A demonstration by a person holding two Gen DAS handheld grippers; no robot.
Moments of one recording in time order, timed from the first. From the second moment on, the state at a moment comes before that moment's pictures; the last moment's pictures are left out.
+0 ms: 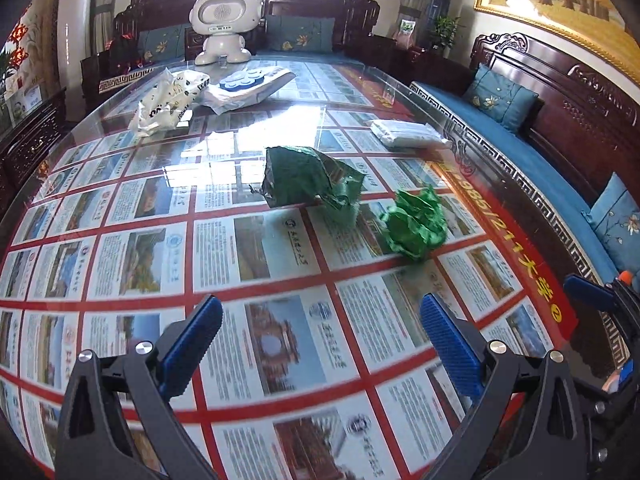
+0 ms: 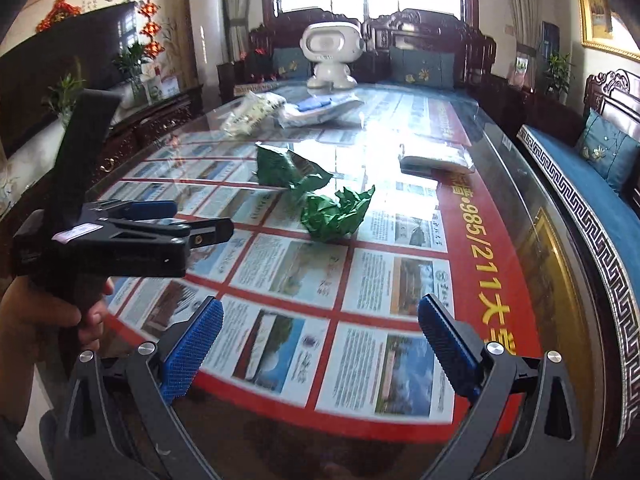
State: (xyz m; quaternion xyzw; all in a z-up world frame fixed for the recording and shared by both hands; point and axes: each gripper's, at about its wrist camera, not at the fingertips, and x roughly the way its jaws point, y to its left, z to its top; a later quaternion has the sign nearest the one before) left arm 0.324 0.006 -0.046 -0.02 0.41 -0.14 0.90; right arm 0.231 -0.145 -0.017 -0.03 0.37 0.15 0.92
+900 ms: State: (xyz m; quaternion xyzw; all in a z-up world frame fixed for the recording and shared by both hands) left arm 0.422 0.000 -0.050 0.01 0.39 -0.14 0.91; right arm 0.361 -0.133 -0.057 -0.05 0.43 0.14 0.89
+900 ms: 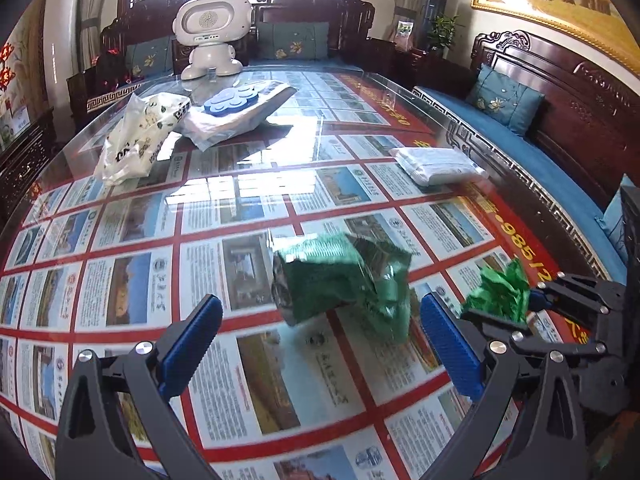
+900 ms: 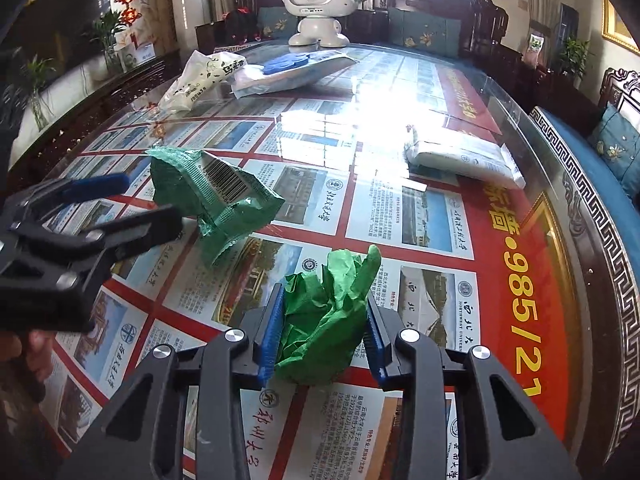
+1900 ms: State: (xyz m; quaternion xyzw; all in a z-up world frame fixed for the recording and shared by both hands) left arm 0.406 -0.020 -0.043 0.02 0.41 -0.23 0.88; right arm 0.347 -0.136 -0.056 -0.04 0.42 0.14 0.89
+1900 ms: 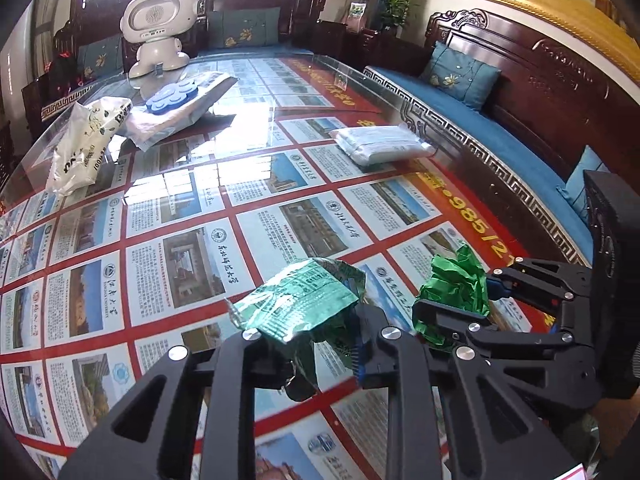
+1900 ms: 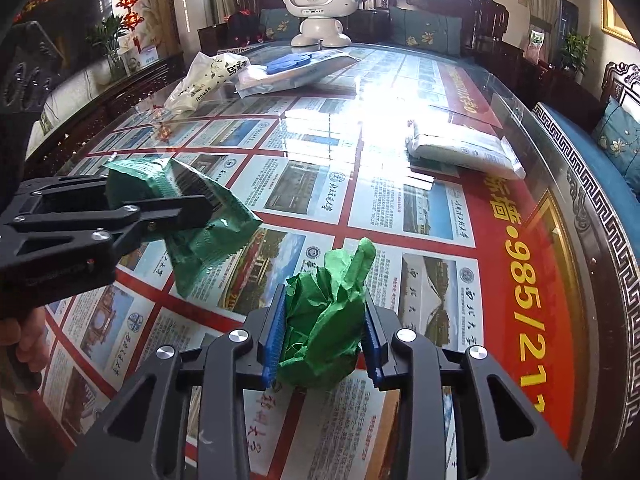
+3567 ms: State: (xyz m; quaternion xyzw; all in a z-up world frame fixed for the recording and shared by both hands) left arm -0.089 -0.017 -0.179 0.04 0.51 -0.25 0.82; right arm -0.128 -0.138 -0.160 0.04 0.49 0.22 0.84
